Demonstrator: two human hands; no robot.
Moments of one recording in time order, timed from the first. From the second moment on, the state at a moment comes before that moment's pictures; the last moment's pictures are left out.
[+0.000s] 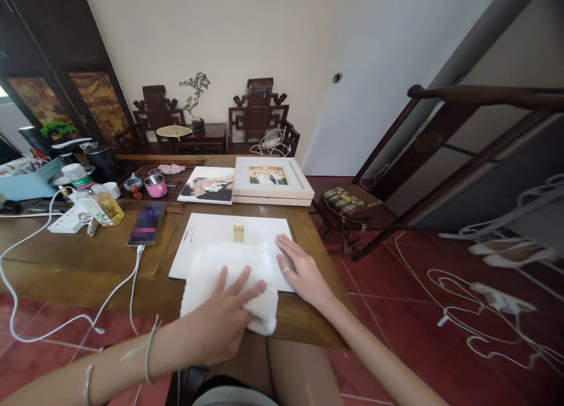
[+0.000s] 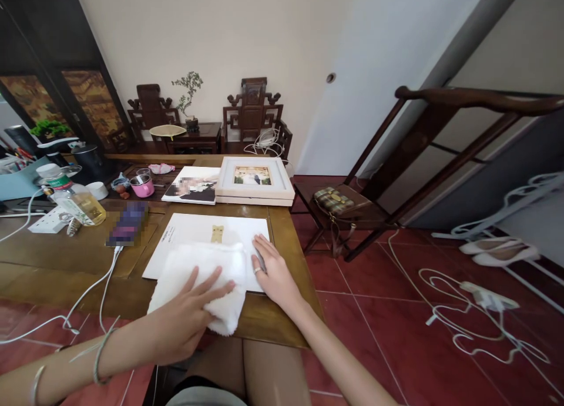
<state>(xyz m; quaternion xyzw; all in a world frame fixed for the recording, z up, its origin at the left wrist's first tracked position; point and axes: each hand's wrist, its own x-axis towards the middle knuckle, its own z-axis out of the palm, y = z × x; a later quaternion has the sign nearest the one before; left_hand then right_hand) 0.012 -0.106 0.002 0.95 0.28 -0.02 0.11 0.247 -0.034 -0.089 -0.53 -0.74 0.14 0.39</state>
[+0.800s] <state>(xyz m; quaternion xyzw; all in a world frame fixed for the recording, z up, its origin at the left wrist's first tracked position) 0.036 -0.077 0.003 0.96 0.28 -0.03 0.07 0.249 -0.031 -0.093 -0.51 -0.74 0.14 0.41</state>
